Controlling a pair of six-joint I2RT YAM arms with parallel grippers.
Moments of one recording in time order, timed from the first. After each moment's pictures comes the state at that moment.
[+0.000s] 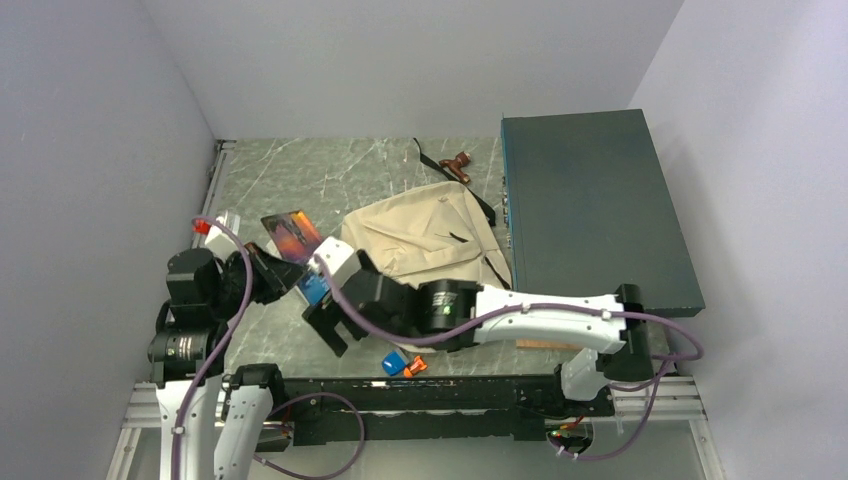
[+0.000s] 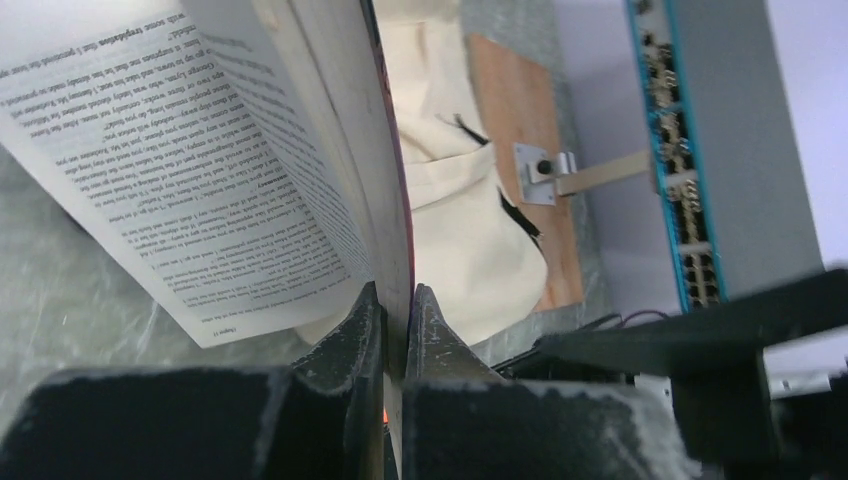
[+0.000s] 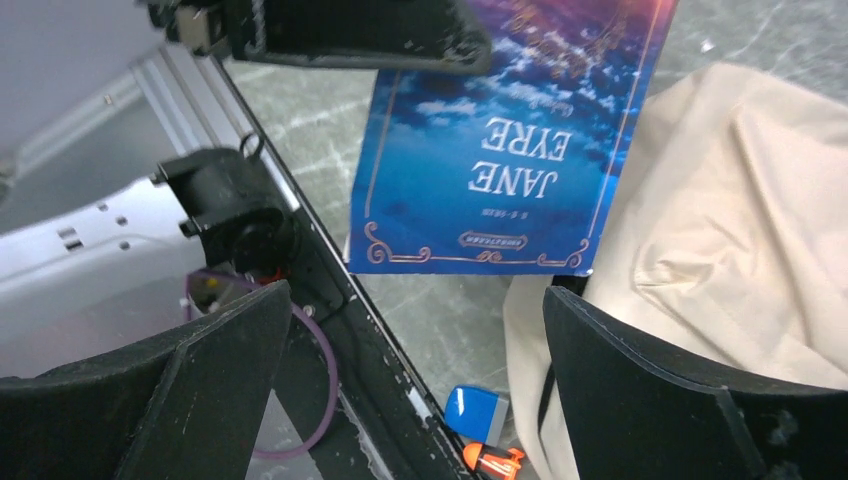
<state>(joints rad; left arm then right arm) 0.06 0.53 0.92 -0.78 0.55 -0.59 1.43 1.56 1.57 -0.53 0.35 0.32</state>
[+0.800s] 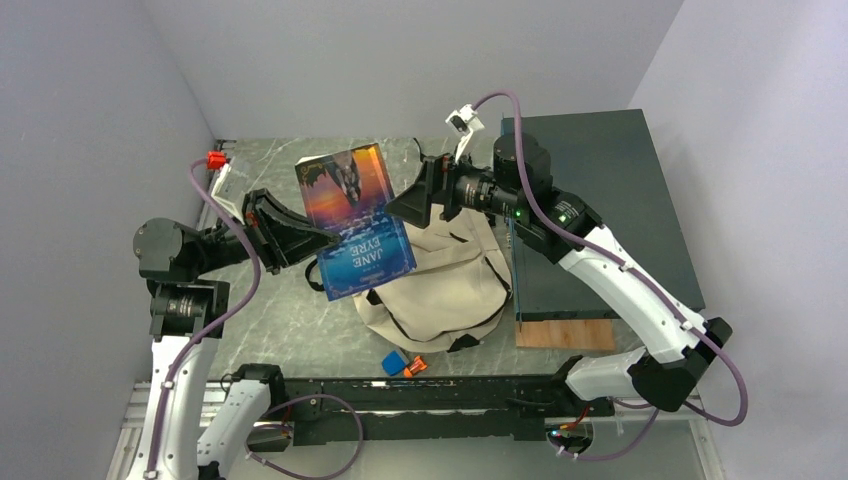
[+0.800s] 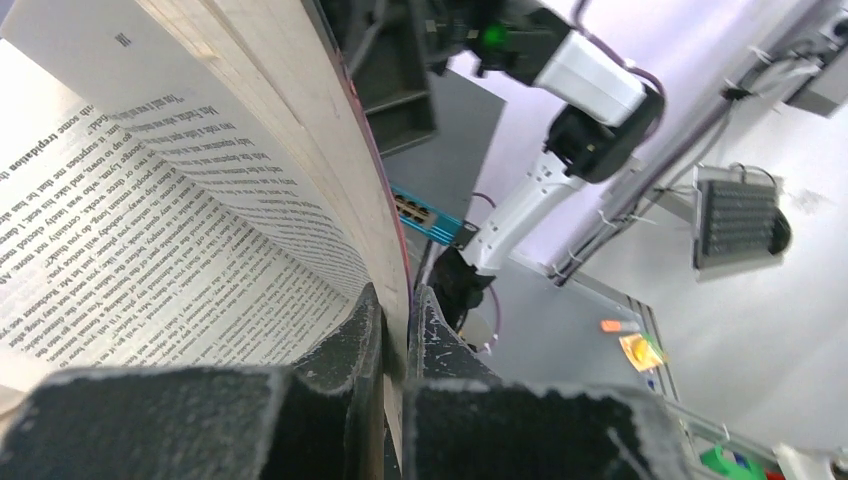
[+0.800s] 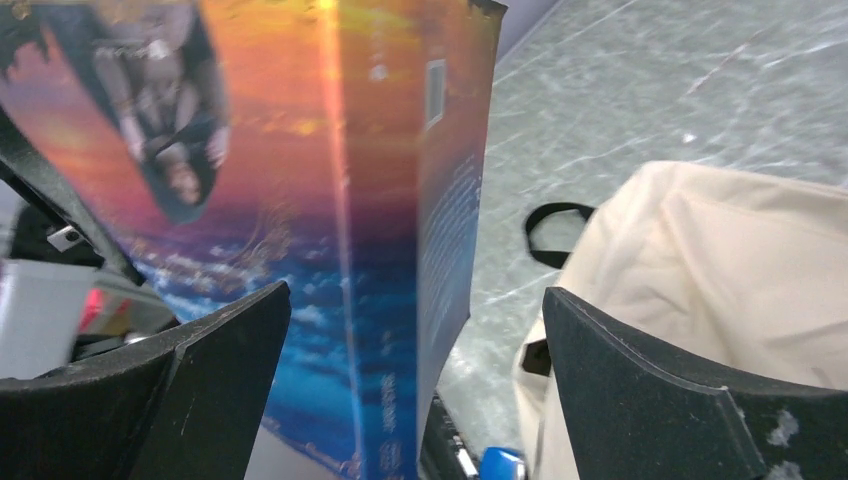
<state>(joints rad) -0.04 0.72 1.02 0.12 1.20 -0.80 0.75 1.31 1.51 -0.39 -0.40 0.53</state>
